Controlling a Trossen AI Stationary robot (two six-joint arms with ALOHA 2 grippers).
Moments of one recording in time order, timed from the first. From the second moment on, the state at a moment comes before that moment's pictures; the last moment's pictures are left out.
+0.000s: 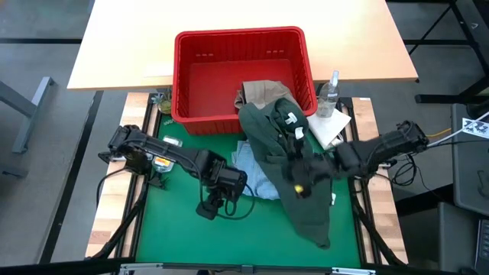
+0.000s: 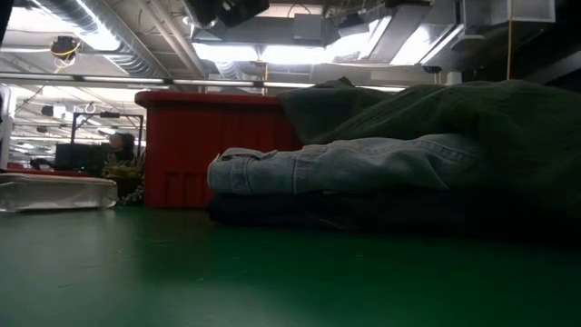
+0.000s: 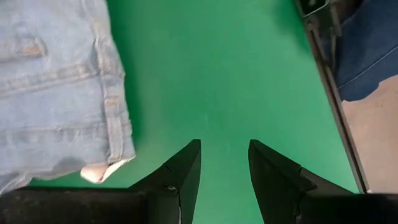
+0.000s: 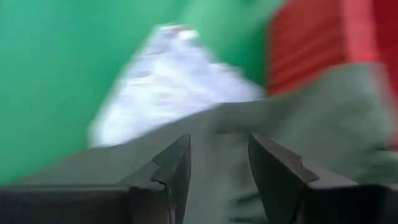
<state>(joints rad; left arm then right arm) -0.28 1.82 1.72 -1.18 0.20 0.05 0.39 1.45 1.48 -1.04 0.41 -0.07</state>
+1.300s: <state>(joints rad) -0.33 1.82 1.72 -1.03 0.18 0.05 -0.28 1.58 1.54 -0.88 0.23 -0.58</state>
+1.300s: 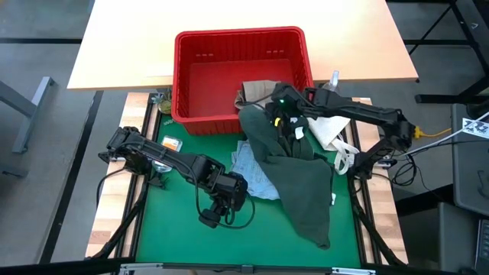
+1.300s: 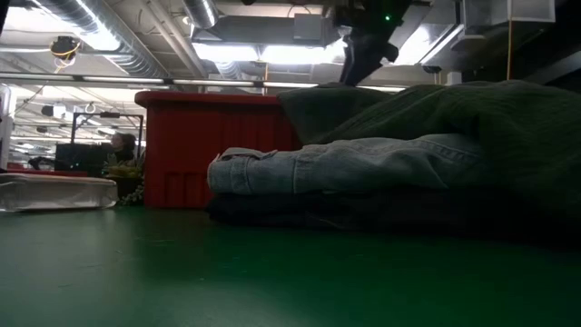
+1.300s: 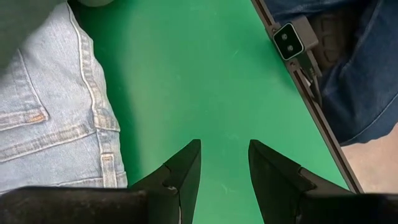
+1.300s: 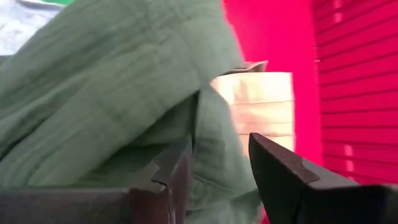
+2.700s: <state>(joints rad) -0.33 1.55 1.72 -1.03 -0.12 -0.05 -0.05 1.23 1.54 -0.93 0.31 -0.48</state>
